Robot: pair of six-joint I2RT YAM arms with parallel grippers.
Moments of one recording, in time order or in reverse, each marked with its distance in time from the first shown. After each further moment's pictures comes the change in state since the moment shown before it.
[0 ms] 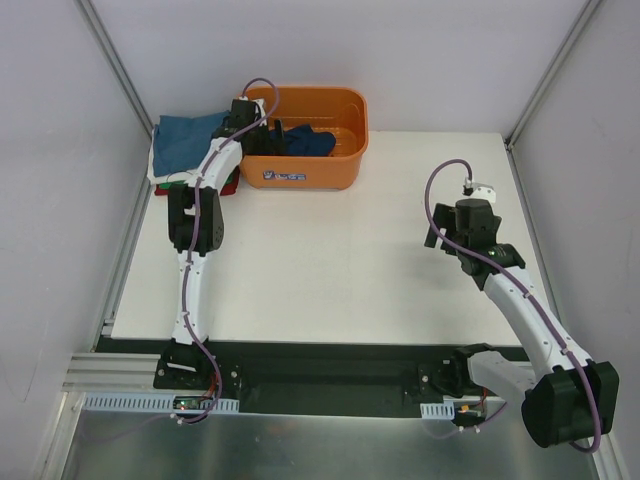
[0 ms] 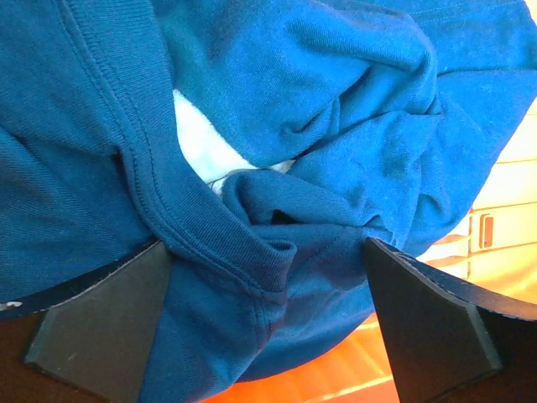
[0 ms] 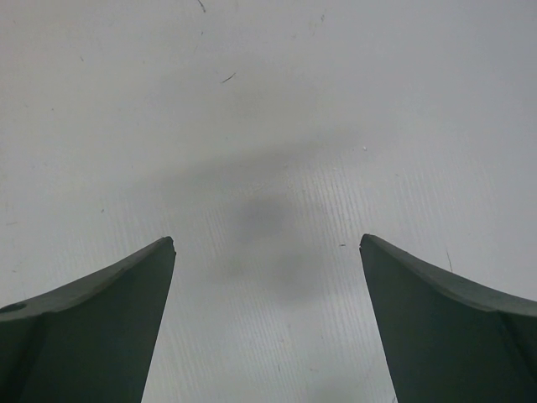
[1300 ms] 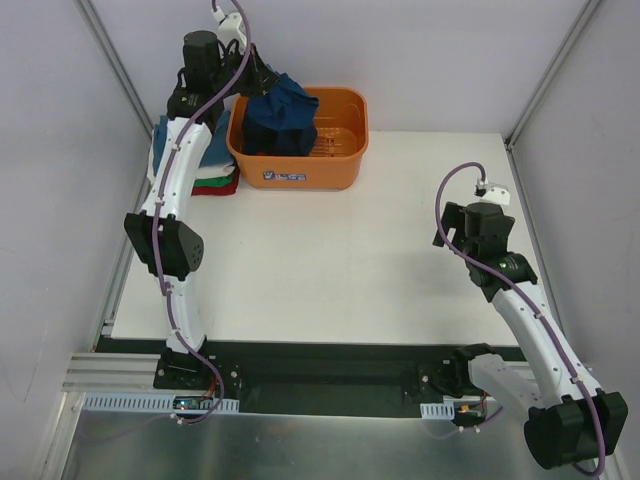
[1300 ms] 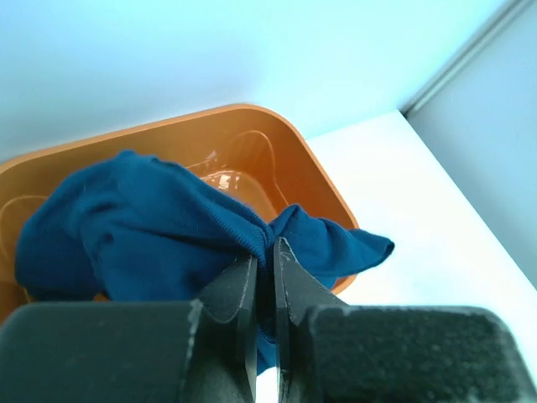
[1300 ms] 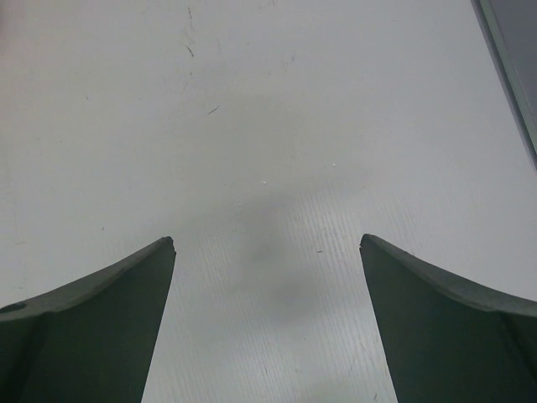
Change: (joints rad) left arm -0.008 -0.399 0.098 0.088 0.281 0.004; right arm 0.000 -0.120 0.008 -0.033 0.071 -0.018
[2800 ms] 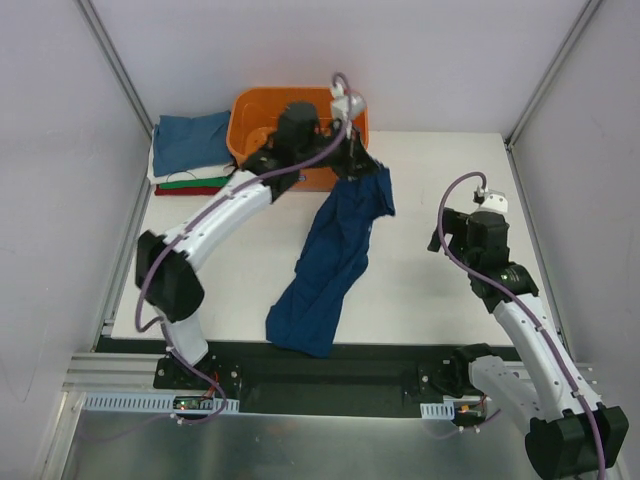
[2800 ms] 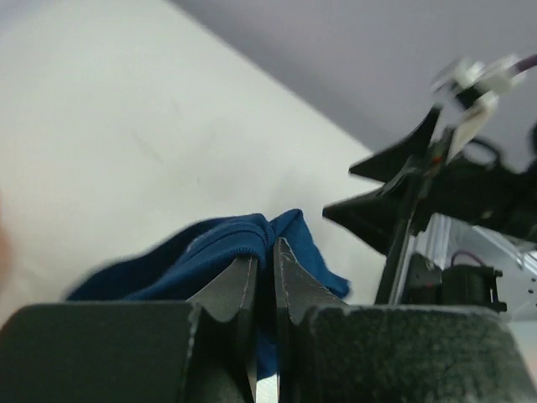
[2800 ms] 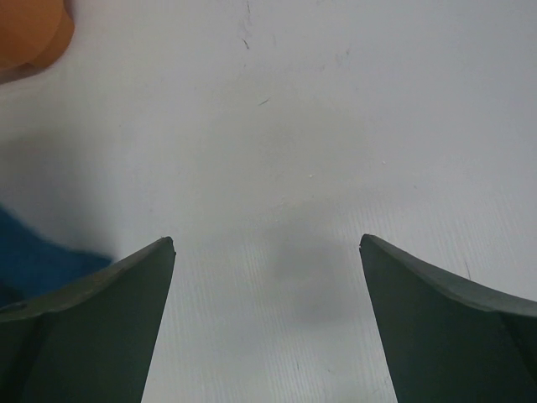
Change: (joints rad) left arm -0.441 -0.352 -0.565 0.271 0.111 -0.036; right arm 0.000 -0.087 -0.071 0.059 -0.131 0.031
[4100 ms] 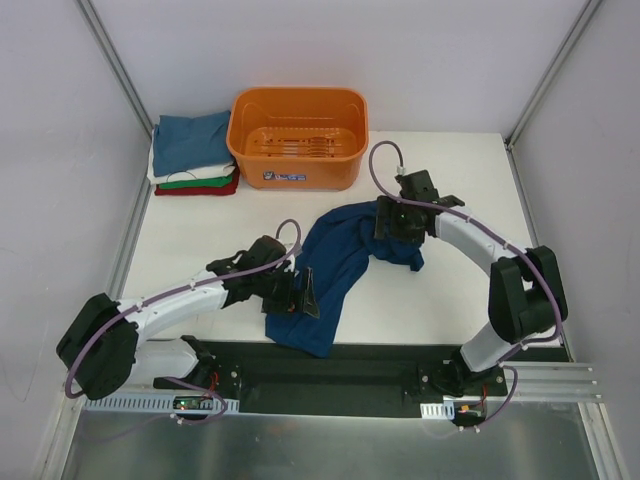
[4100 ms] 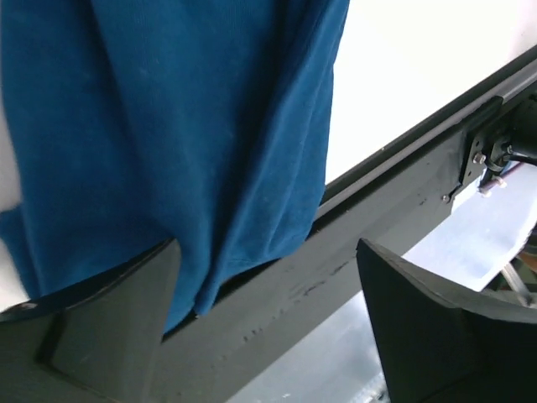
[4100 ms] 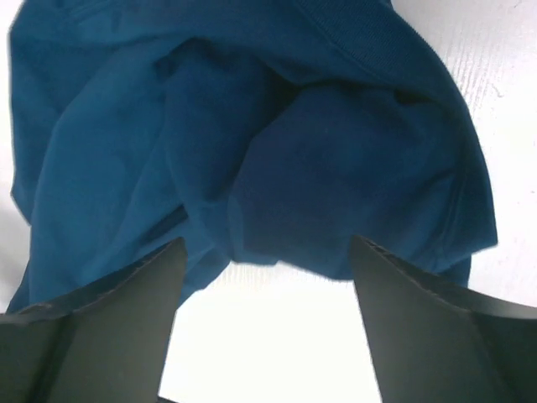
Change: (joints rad) left arm -0.137 -0.497 -1.146 -0.206 -0.202 -0.403; right arm 0.149 0.764 0.369 -0.051 -0.349 0.076
